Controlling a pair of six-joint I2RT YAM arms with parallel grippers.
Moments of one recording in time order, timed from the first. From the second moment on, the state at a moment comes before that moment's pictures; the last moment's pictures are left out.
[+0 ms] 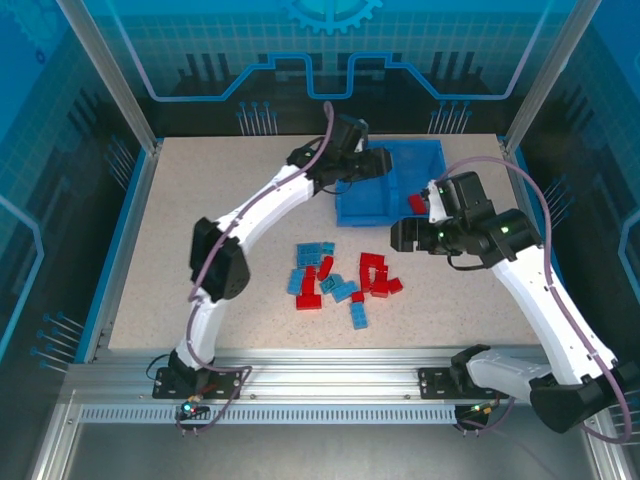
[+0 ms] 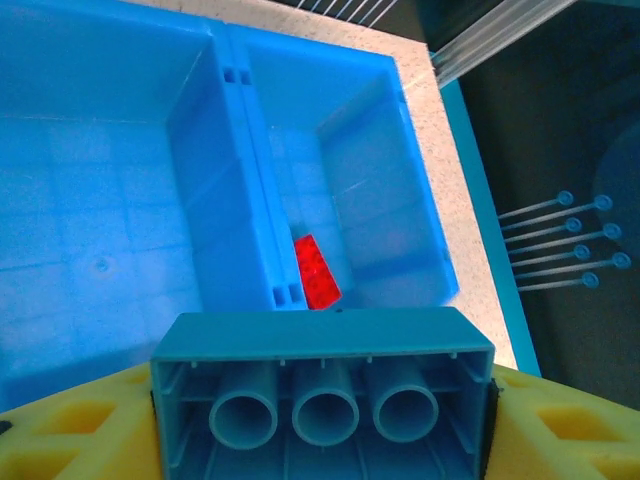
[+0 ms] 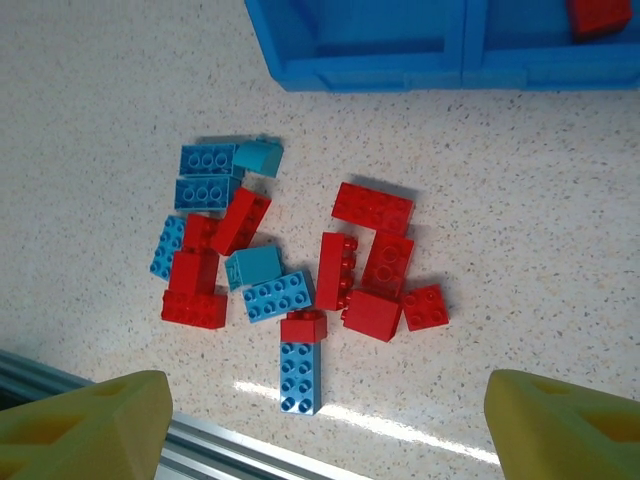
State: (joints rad) left arm -0.63 2.24 2.23 -0.64 0.10 -0.76; right arm 0.39 1.11 1.33 -1.17 -0.13 0.41
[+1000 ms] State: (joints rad) left arm -0.60 2.81 3.09 -1.22 0.00 -1.13; right arm 0.39 1.01 1.31 -1.18 -0.09 0.45
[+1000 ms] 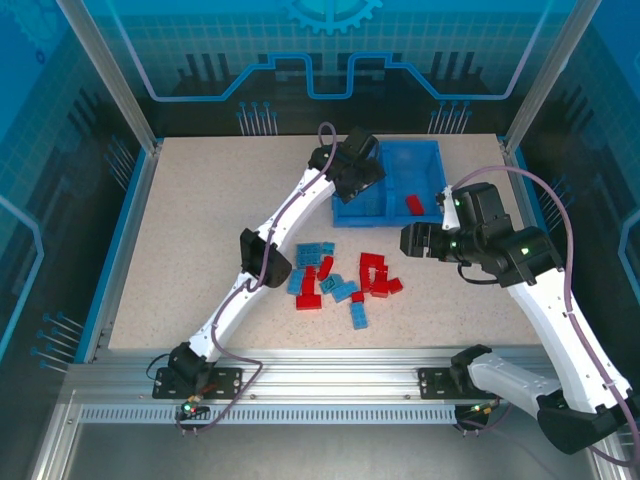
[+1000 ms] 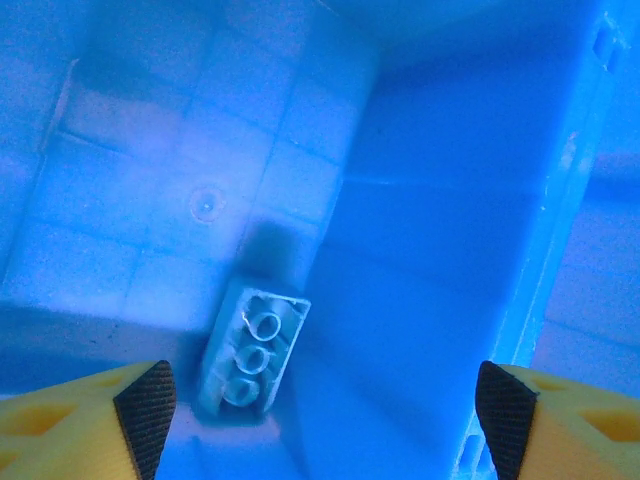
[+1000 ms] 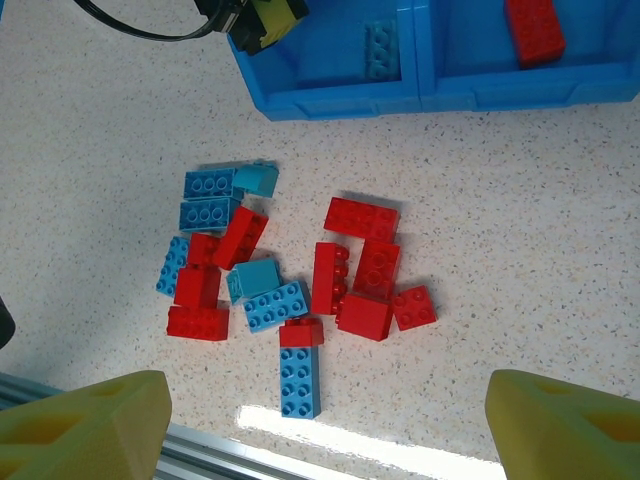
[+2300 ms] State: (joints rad) left arm -0.62 1.47 1.70 -1.19 -0.12 -0.09; right arm 0.68 1.68 1.32 -0.90 -0.24 0.53
